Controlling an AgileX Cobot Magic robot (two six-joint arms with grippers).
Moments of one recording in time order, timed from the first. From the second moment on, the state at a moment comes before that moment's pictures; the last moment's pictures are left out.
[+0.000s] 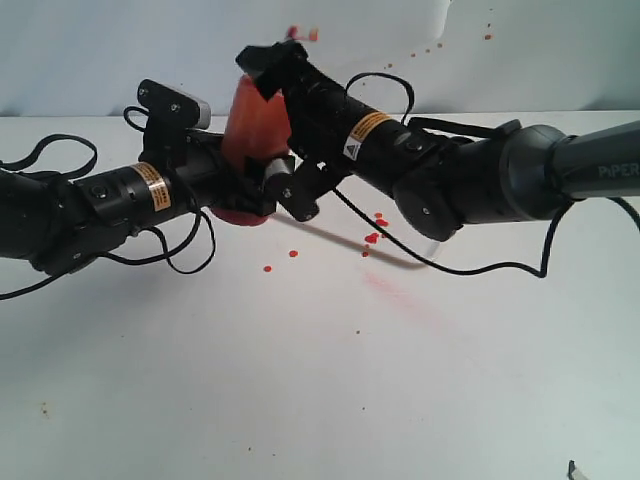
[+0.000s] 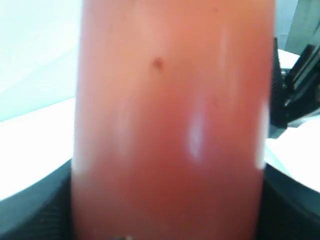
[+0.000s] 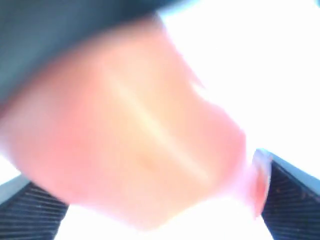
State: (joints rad) left arm -0.33 1.95 -0.94 0.57 -0.71 -0.43; right arm 0.57 2.04 -1.24 -0.19 -0.74 -1.89
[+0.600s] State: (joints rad) left arm -0.27 1.98 -0.92 0.60 -0.65 -0.44; right arm 0.61 1.98 -1.25 0.34 -1.20 -1.38
